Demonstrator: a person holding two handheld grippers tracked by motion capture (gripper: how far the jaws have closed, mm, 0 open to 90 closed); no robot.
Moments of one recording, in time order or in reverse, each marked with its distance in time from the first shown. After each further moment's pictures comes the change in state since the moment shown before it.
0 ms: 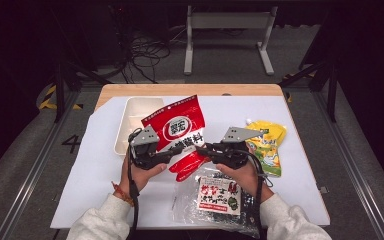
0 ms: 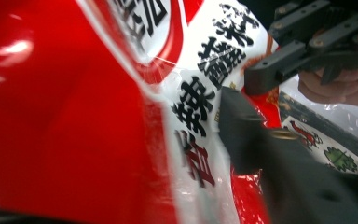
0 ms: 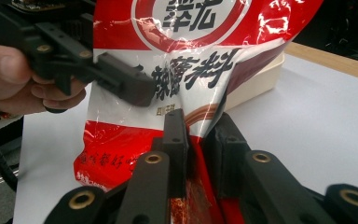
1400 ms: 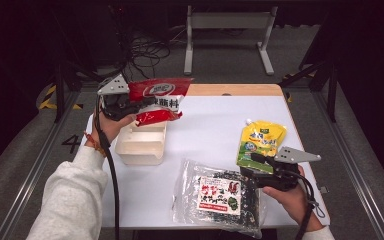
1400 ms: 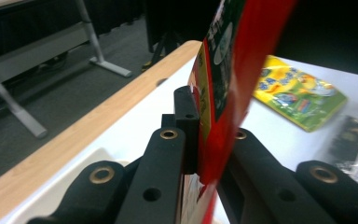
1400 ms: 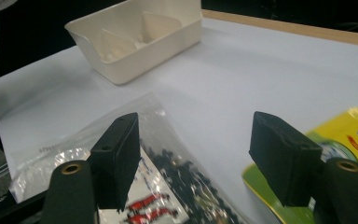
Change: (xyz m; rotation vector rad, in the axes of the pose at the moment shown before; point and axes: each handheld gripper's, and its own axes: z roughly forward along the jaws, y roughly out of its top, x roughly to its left) left arm 0.108 0.083 -0.047 -0.046 0.089 0.186; right arm -0.004 -0.058 -0.119 0.029 -0.215 0.120
